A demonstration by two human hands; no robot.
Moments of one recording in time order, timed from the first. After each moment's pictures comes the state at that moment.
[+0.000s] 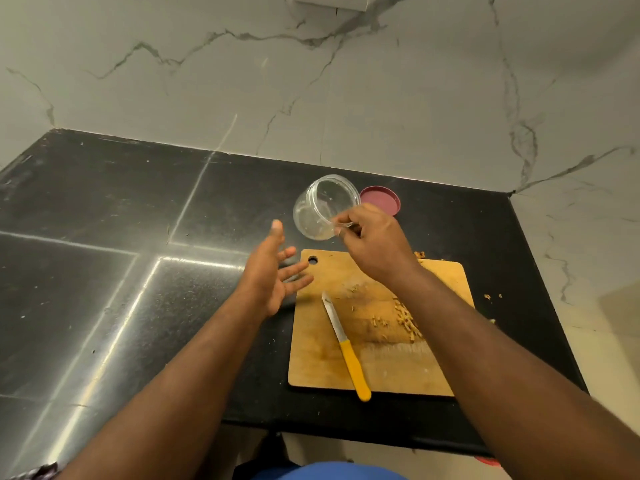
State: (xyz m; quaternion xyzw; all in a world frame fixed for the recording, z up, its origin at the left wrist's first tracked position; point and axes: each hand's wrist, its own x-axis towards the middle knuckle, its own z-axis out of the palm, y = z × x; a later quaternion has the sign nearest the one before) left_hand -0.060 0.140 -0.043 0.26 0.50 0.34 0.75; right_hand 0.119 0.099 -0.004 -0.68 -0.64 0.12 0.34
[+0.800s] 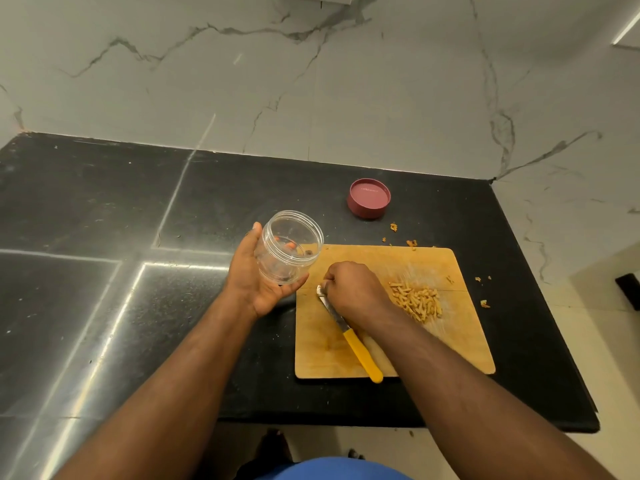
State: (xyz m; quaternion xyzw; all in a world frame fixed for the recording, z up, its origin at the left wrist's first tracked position) left_hand -0.084 0.152 -0.066 0.19 0.41 0.31 0.84; right_hand 0.064 0.071 -0.052 -0.83 -0.52 0.21 0.04
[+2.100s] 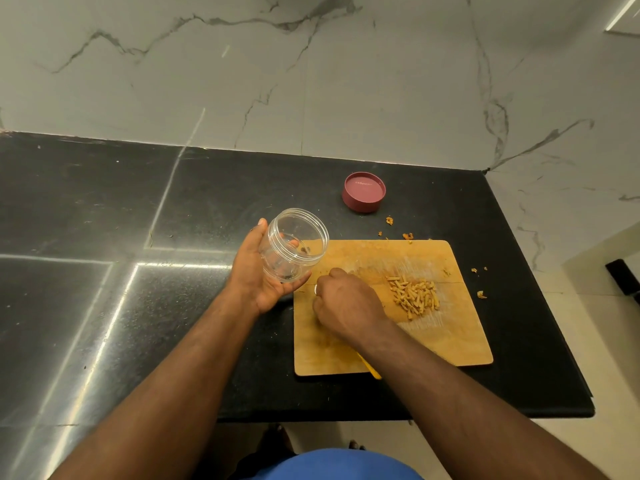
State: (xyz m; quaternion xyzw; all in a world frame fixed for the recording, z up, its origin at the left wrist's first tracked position) left_hand -0.074 0.148 -0.053 0.20 0.44 0.29 0.83; right_hand 0.044 0.046 -0.053 -0.78 -0.61 0.13 0.02
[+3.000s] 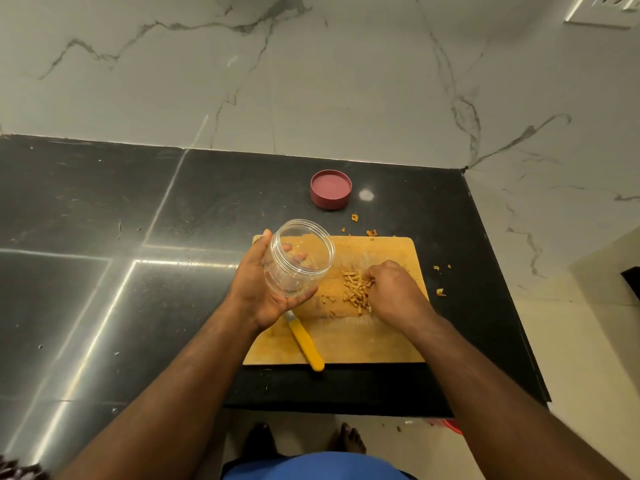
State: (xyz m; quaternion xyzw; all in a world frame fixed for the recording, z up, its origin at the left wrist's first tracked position) left_hand -0.008 0.073 -0.046 0.20 0.43 0.27 0.84; right_hand 0.198 -0.022 -0.060 -0.83 -0.51 0.19 0.09
